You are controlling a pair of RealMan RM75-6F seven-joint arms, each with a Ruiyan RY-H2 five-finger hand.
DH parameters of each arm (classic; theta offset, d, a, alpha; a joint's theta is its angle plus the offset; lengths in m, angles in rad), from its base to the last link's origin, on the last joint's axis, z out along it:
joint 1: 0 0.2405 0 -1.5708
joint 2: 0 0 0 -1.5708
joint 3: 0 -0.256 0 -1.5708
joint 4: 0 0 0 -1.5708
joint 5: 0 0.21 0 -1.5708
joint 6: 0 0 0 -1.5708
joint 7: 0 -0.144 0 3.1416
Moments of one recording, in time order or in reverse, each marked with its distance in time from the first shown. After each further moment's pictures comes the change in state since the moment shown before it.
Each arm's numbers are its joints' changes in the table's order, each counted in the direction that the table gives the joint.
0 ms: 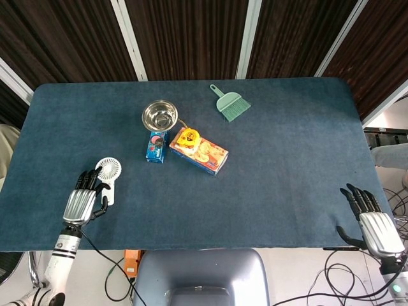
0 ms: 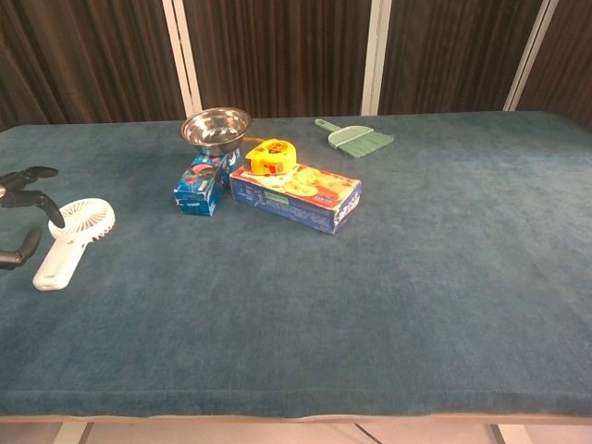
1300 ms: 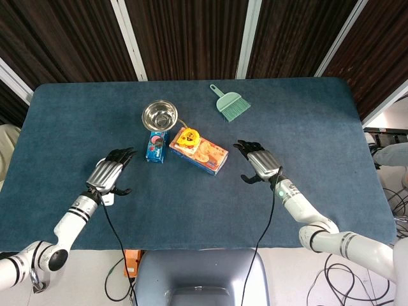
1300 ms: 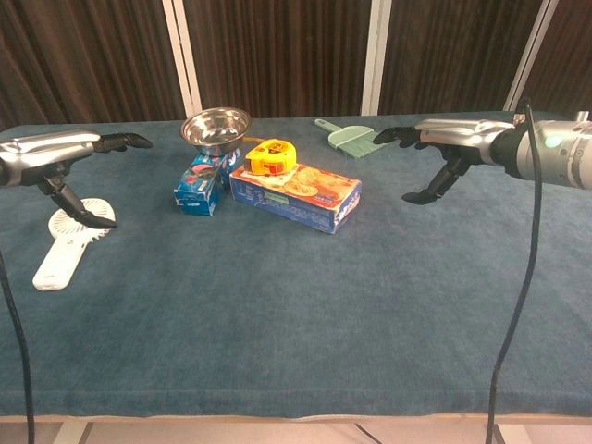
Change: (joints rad) left arm -0.304 0.210 0.078 0.168 -0.156 -0.416 0.059; right arm 0.668 -0.427 -0.326 -0.340 0.381 -0.763 0.147
